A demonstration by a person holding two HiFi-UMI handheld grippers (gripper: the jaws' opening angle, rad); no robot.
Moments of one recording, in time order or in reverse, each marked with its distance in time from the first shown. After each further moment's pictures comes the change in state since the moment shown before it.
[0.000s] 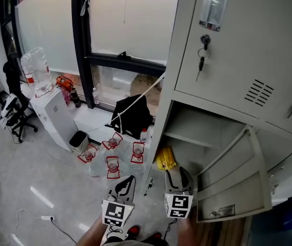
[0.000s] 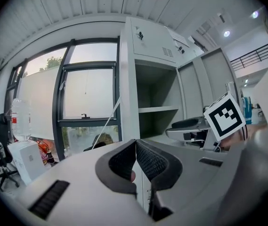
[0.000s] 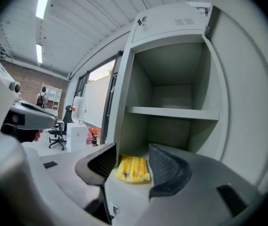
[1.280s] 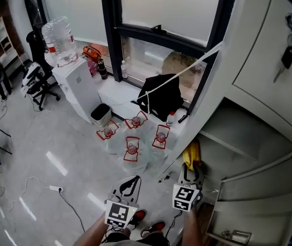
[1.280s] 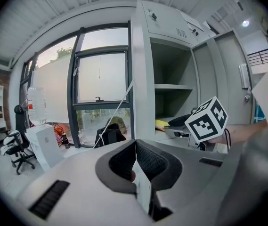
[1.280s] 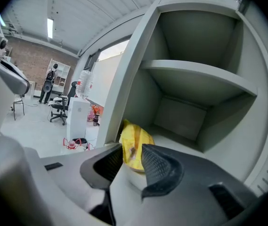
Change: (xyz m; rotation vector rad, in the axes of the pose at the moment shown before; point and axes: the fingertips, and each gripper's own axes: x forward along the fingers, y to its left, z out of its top) left arm -0.007 0.030 -0.077 -0.064 0.171 0.140; right arm 0.082 0.018 -0.080 -0.187 0.169 0.021
